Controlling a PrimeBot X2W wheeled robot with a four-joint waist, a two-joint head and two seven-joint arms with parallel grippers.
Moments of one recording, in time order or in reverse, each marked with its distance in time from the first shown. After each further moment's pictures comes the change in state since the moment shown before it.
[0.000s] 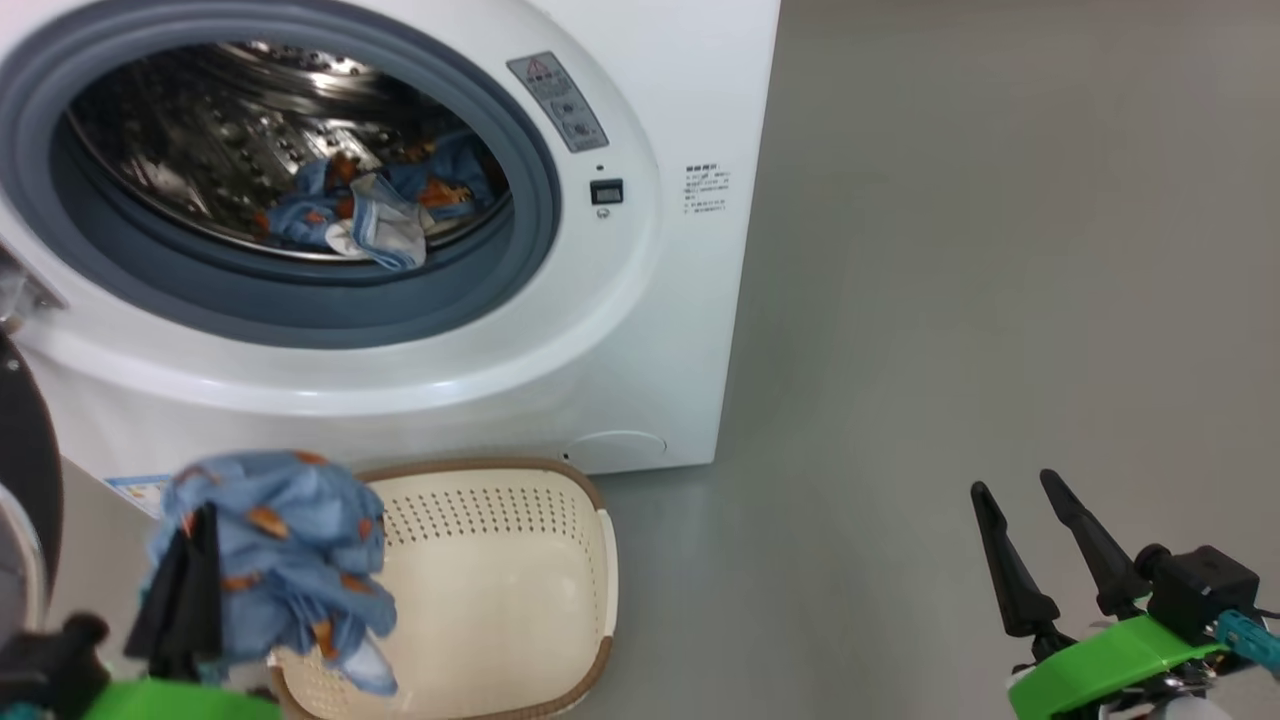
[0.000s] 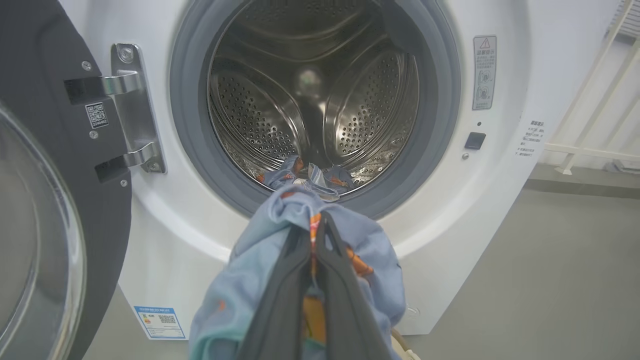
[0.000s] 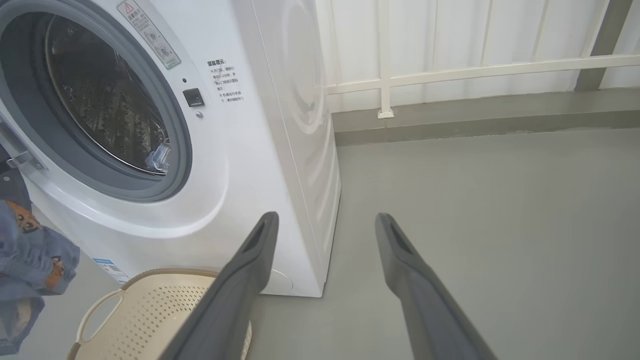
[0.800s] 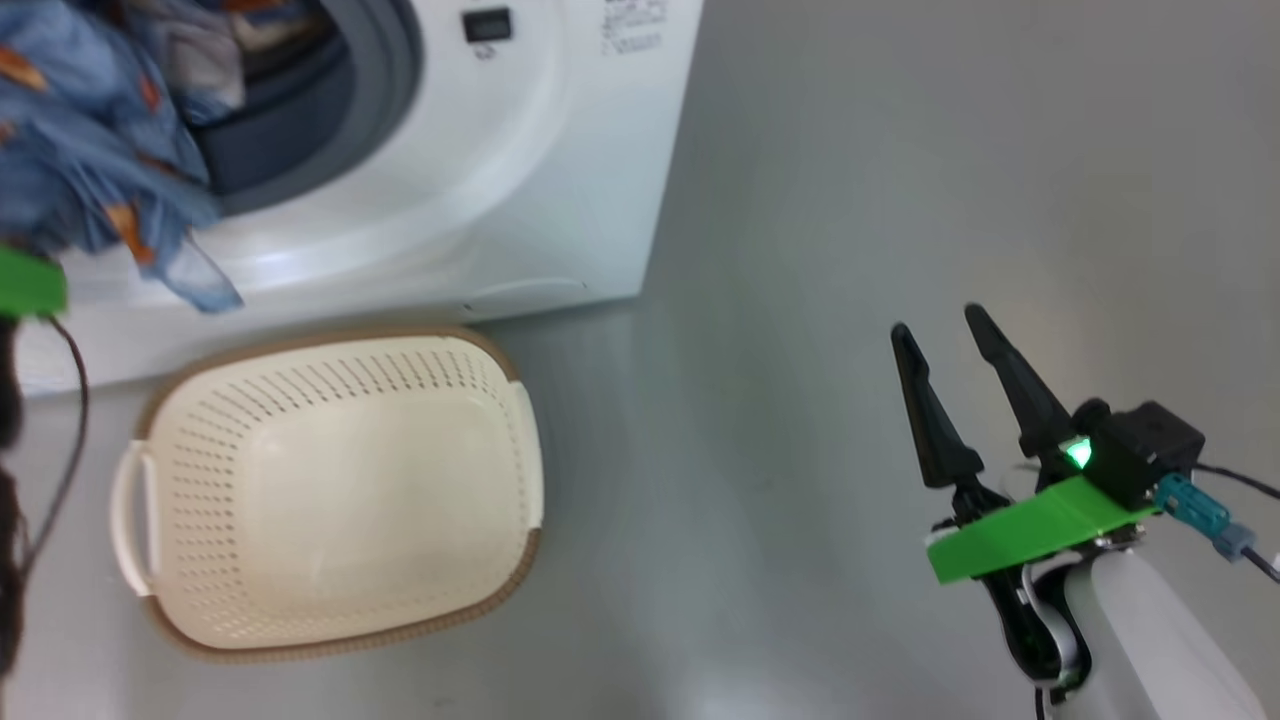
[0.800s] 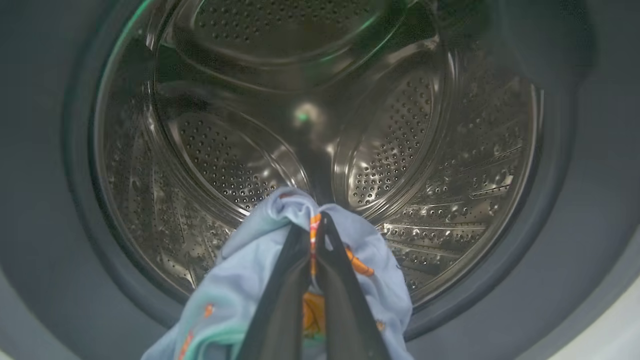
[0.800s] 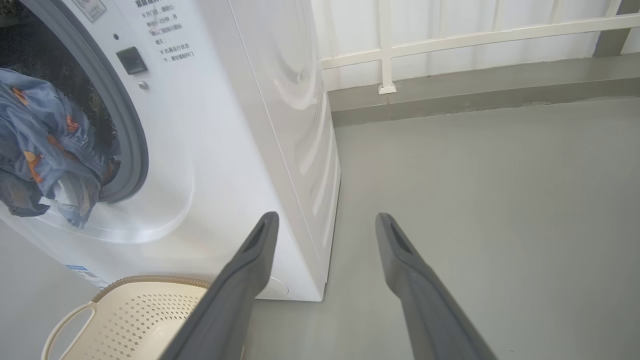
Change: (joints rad) left arm -0.801 0.187 -0.091 0.417 -0.074 0.000 -0.005; right arm -0.252 0.094 0.050 -0.004 -0.050 0.000 0.000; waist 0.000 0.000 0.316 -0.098
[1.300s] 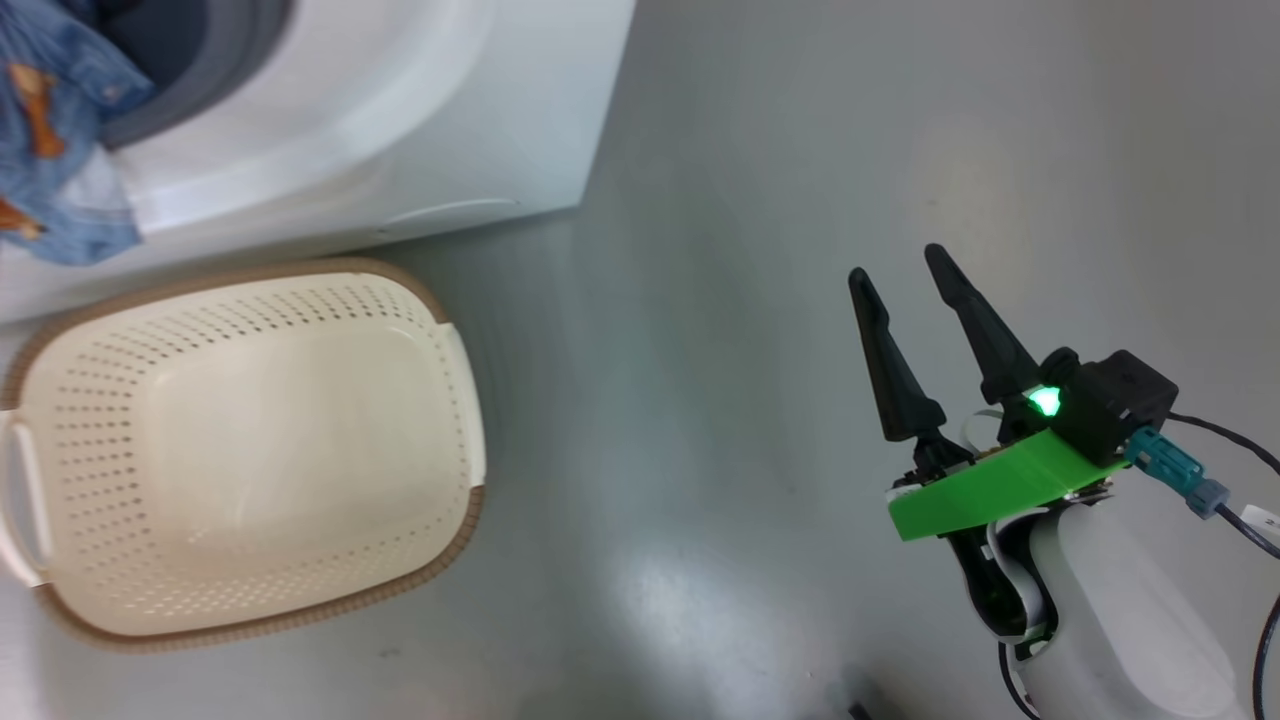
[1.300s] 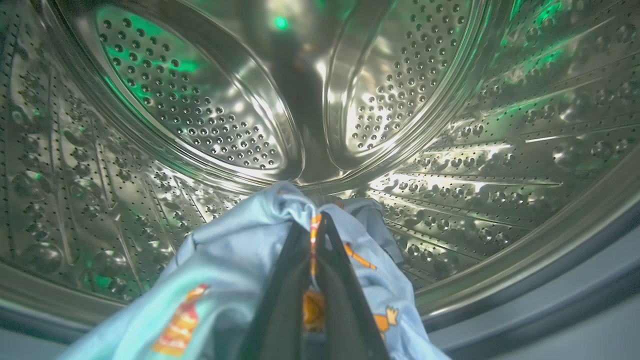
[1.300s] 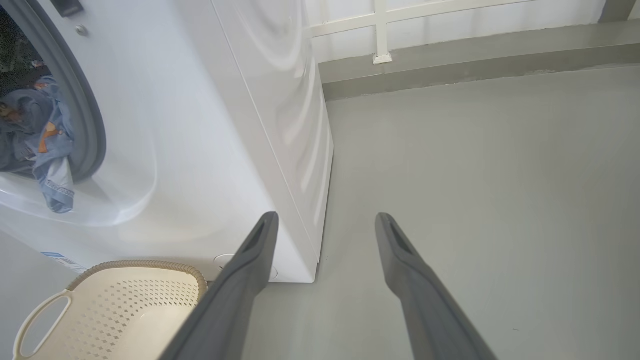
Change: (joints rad) left arm -0.399 0.030 -0.170 0.364 -0.049 0.000 0.063; right arm -0.096 0.035 0.037 -0.003 -0.008 0.000 0.000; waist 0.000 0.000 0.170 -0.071
